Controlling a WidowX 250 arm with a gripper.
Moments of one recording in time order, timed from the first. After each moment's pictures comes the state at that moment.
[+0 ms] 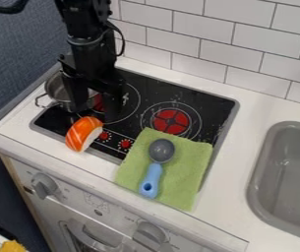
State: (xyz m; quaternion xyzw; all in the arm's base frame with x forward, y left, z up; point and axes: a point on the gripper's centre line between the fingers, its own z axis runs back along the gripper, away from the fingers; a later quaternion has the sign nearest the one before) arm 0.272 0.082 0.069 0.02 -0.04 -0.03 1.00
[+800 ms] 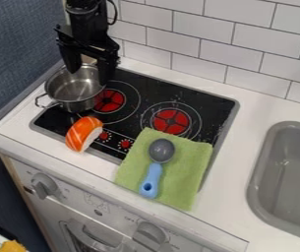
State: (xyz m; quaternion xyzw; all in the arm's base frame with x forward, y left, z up) arm 0.328 0.138 0.070 0.06 -0.05 0.02 1.00
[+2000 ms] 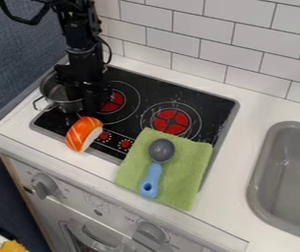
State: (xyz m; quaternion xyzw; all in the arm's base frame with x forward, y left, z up) arm 0.306 0.146 0.010 0.04 0.03 0.03 1.00
